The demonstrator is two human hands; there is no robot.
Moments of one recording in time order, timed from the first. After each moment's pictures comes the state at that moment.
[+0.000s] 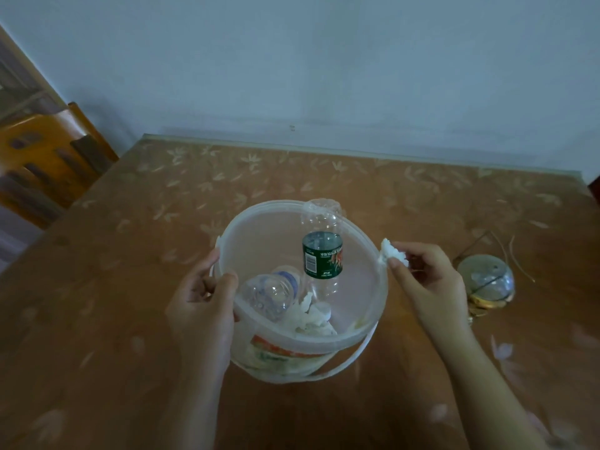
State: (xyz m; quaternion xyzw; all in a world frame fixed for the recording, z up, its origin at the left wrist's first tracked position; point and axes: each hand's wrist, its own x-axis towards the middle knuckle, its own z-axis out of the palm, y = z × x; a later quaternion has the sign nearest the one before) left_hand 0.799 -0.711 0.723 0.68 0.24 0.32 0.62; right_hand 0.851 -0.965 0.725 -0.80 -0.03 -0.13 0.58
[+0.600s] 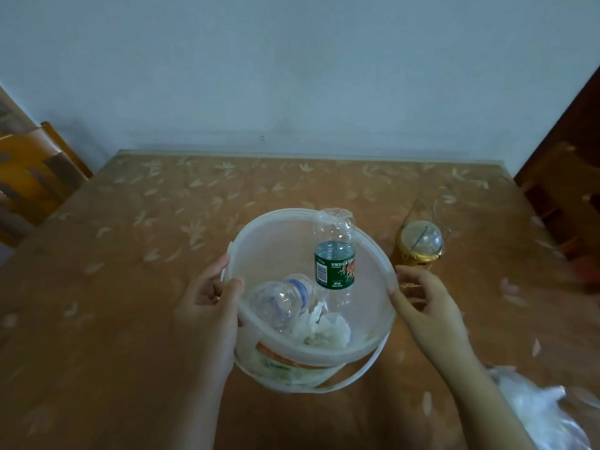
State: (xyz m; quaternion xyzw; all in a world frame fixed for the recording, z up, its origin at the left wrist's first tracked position) left_hand 0.738 -0.752 0.733 0.68 0.18 0.27 0.66; right_hand 0.742 -1.011 0.729 -0.85 0.06 -0.07 0.52
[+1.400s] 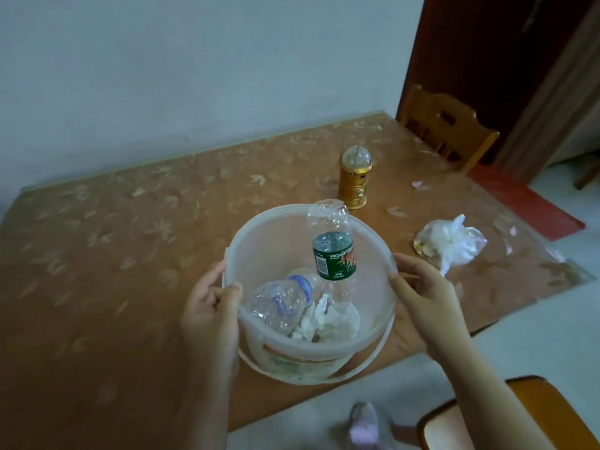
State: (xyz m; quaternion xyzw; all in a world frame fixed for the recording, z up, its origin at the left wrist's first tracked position) left_hand 0.616 -0.658 0.731 0.70 0.07 0.11 0.70; right_hand 0.531 -0.891 0.725 -0.75 0.23 -0.22 0.58
